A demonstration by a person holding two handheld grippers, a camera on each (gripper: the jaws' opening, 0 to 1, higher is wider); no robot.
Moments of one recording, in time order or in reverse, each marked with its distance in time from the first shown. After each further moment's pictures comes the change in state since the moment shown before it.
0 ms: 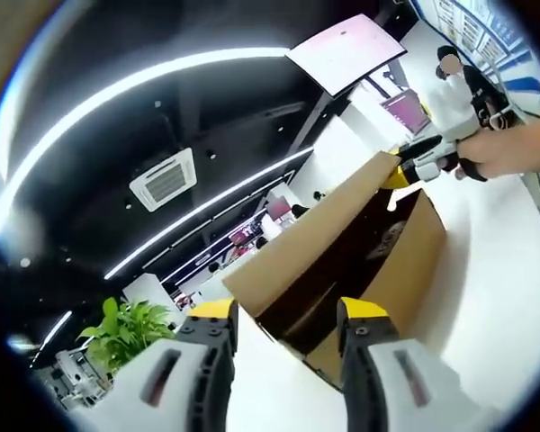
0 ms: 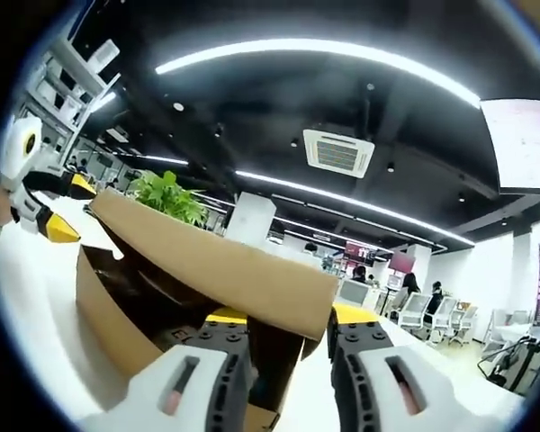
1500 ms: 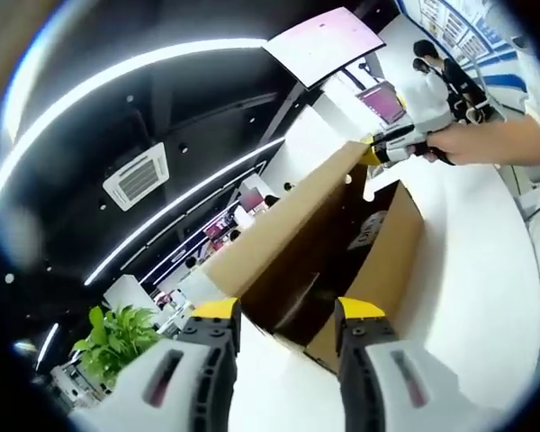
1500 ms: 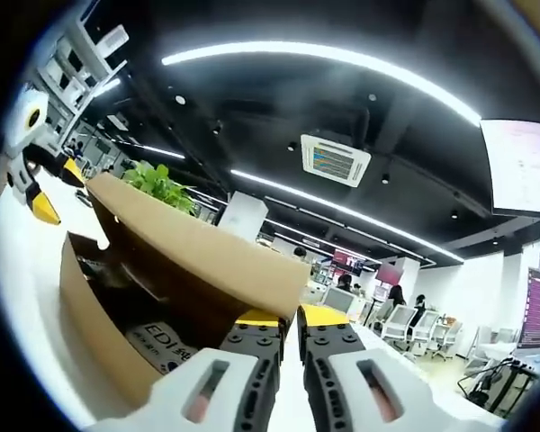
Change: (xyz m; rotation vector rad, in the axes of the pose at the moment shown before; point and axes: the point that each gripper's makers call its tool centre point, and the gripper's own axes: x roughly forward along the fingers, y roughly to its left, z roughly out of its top) left arm -0.003 0.003 -0.002 0.042 0.050 -0.155; right arm 0.001 -0.017 0.011 -0.081 -0.022 -0.029
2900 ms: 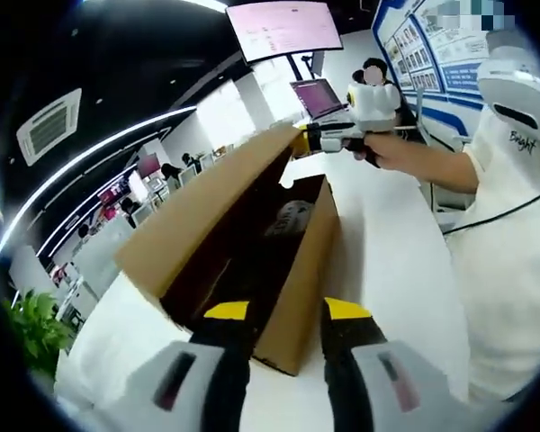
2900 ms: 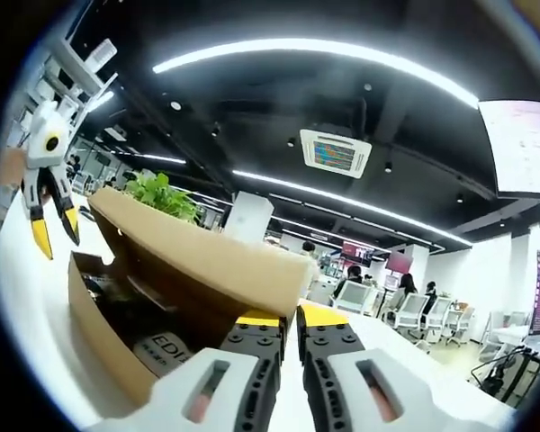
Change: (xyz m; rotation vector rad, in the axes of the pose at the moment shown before) left arm 0.014 -0.044 -0.005 -0.168 0.113 -0.592; right arm 0.009 -0.004 0.002 0.084 0.017 0.039
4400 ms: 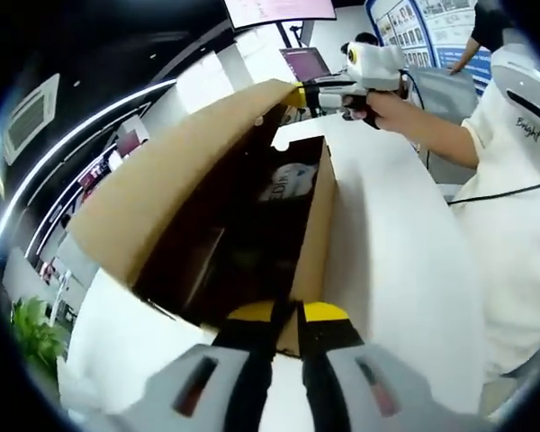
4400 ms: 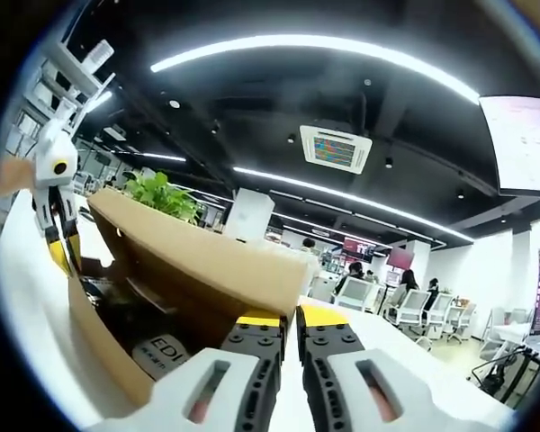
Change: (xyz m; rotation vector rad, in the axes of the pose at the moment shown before) left arm 0.018 0.013 -0.032 0.048 0.187 -0.097; right arm 0.004 -0.002 0.003 0.006 0.018 0.006
